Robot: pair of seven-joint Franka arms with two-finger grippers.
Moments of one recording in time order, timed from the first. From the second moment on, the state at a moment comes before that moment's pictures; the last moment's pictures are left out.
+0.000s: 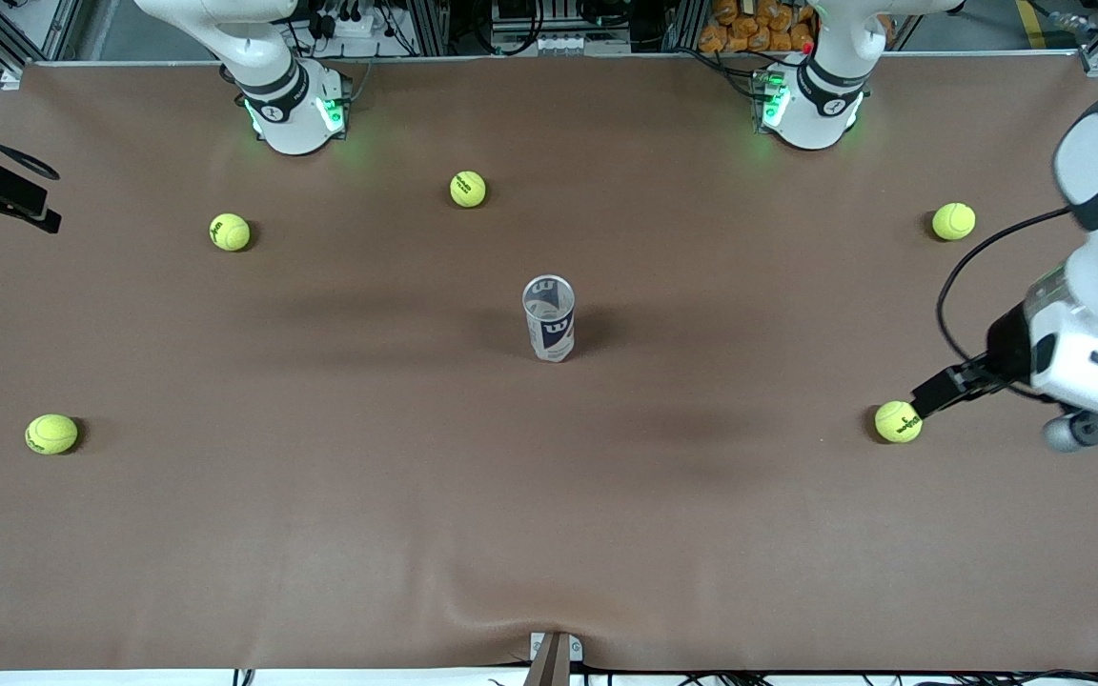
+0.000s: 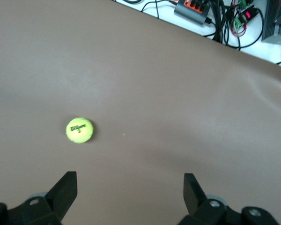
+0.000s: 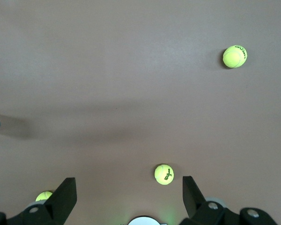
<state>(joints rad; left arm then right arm) -0.04 0.30 -0.11 -1.34 0.02 1.77 -0.46 -0.02 0.00 -0.06 -1.46 0.03 1.39 -0.01</state>
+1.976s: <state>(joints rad) 0.02 0.02 -0.08 -1.57 0.02 1.74 -0.12 -0.02 0.00 -0.06 -1.46 0.03 1.39 -0.01</state>
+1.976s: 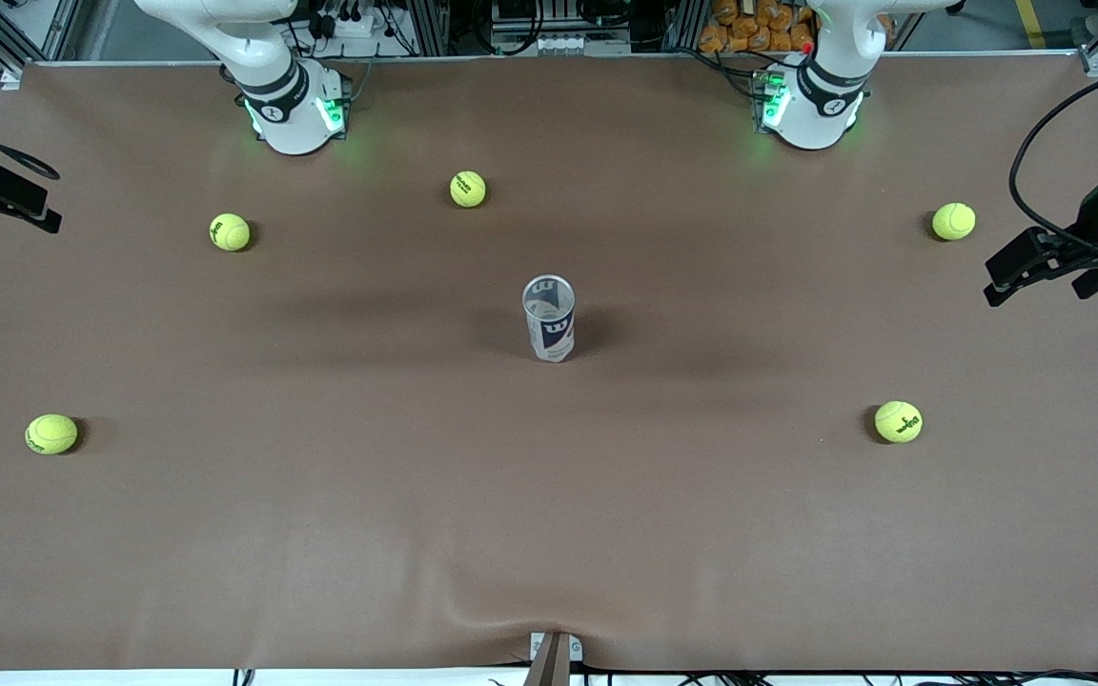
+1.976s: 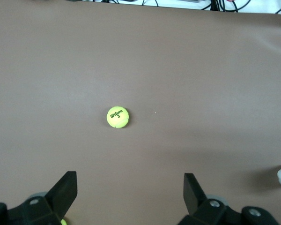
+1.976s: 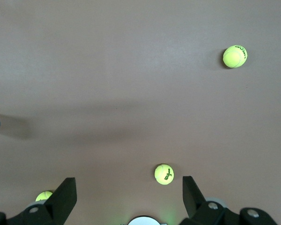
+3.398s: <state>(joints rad) 0.02 0.01 -0.08 -1.55 0.02 1.60 -0.09 -0.02 0.00 -0.06 -1.46 0.03 1.39 -0.01</state>
